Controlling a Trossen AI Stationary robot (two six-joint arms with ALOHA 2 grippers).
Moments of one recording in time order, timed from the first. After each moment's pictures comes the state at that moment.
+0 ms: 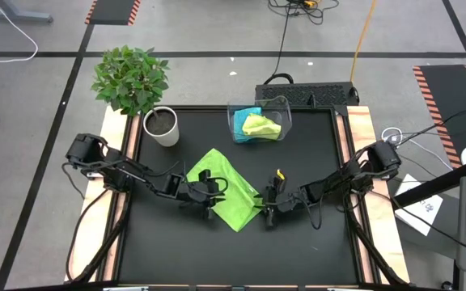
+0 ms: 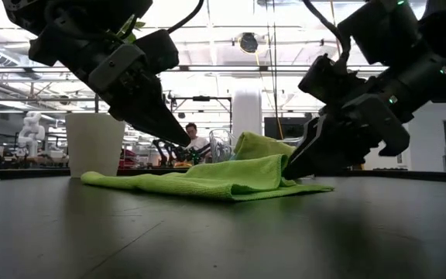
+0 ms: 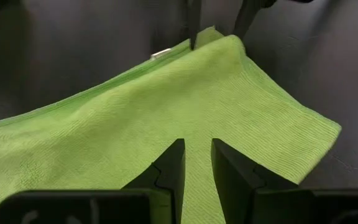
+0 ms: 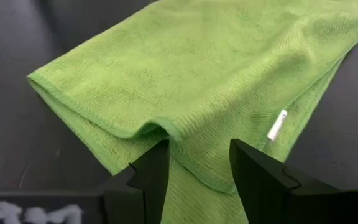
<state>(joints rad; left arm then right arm) -0.24 1.62 0.69 0.24 -0.21 -0.26 0.32 1.75 0.52 0.58 0.34 0.23</state>
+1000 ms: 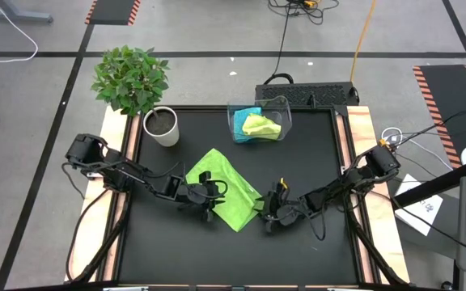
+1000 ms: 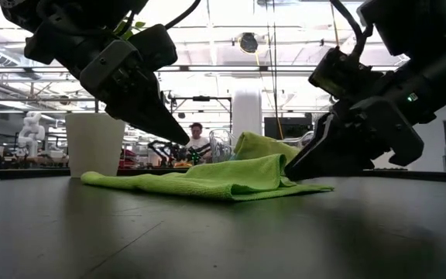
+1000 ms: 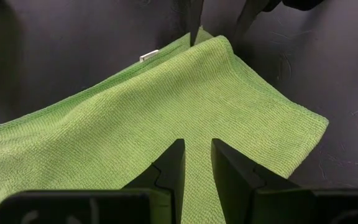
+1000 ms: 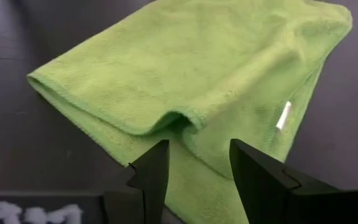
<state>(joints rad) -0.26 1.62 0.70 0.24 -0.22 -0.23 0.44 1.79 0.57 0.53 0.55 0.31</state>
